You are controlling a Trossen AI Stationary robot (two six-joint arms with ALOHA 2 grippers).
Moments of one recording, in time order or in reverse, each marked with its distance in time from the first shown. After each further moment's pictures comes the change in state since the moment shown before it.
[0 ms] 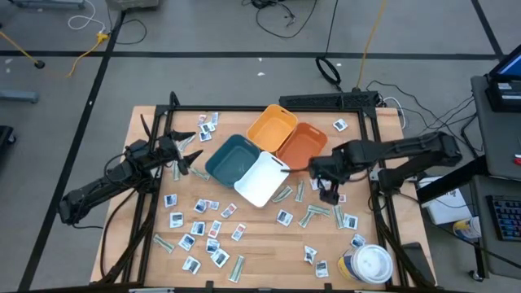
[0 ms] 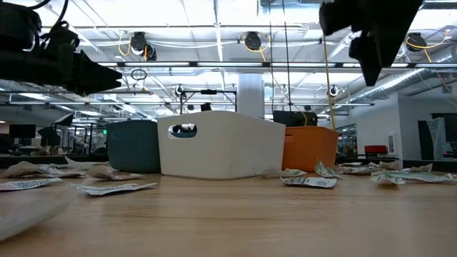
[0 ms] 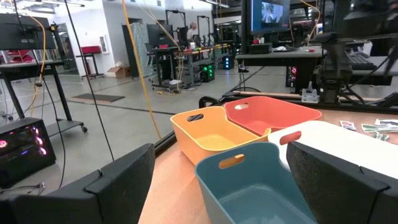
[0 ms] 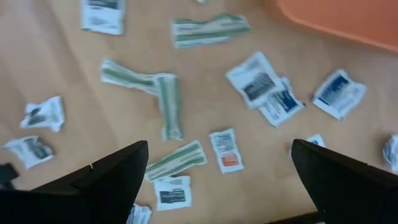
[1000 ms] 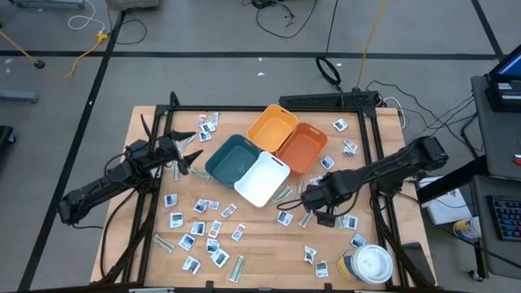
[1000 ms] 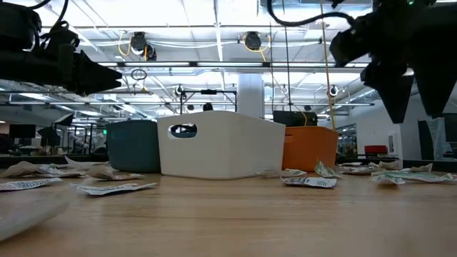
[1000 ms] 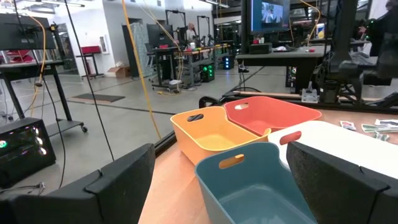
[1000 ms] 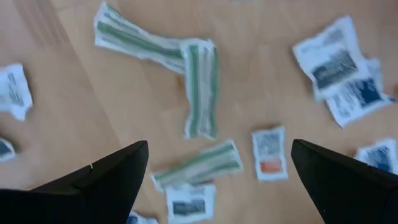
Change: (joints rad) left arm 0.000 0.000 0.000 0.001 0.000 0.000; right arm 0.199 0.177 -0.130 0.162 0.006 0.123
